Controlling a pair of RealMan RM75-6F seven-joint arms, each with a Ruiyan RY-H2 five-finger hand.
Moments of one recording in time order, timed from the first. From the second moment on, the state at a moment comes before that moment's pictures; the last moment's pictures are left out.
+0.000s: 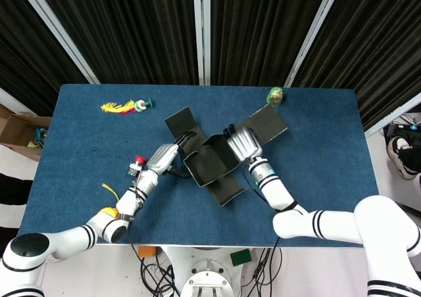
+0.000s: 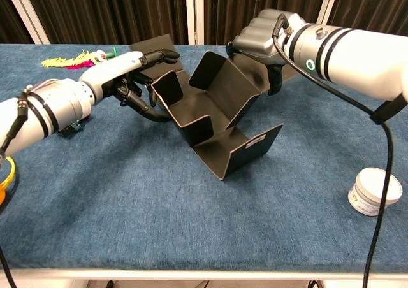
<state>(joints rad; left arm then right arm) -0.77 -1.81 -0.22 -1.07 1.39 0.88 -0.49 1.14 -1.60 0.07 -1.44 -0.70 1.00 -1.14</state>
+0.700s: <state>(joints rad) -0.80 -1.77 -0.16 -1.10 1.41 0.73 -0.84 1.17 -1.52 0.01 -1.48 -0.95 0.92 -1.09</state>
